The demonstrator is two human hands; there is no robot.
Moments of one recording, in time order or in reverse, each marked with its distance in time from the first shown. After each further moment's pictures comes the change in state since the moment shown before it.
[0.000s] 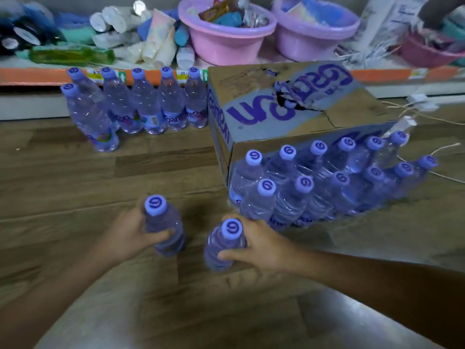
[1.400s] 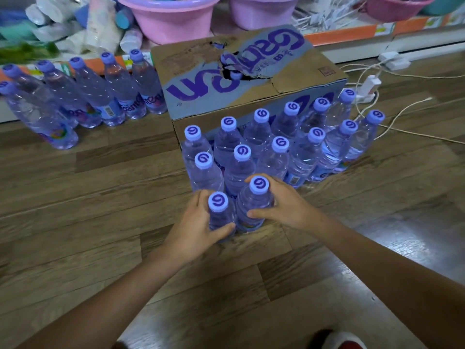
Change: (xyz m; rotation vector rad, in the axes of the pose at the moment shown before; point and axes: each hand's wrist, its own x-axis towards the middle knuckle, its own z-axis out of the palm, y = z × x) left_hand 0.002 0.127 0.147 -0.019 0.077 0.421; right_hand -0.079 0.097 -0.070 0.100 0.238 0.117
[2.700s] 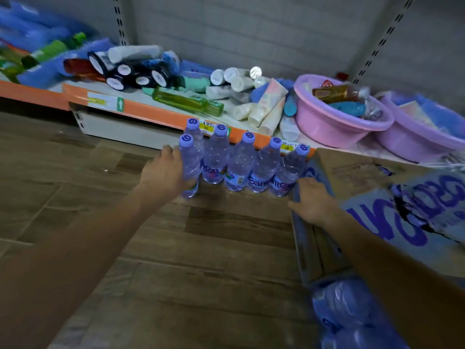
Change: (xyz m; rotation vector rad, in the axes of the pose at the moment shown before) left_hand 0.091 -0.271 -0.316 0.559 0.297 -0.604; right_hand 0.340 -0.180 0.083 -0.832 0.001 0.063
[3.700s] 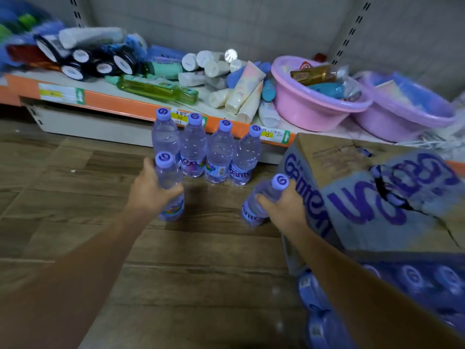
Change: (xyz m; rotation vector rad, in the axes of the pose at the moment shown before) left_hand -0.023 0.010 0.048 -0.689 0.078 -0.184; right_hand -0.021 -0.010 0.055 0.711 0.306 0.225
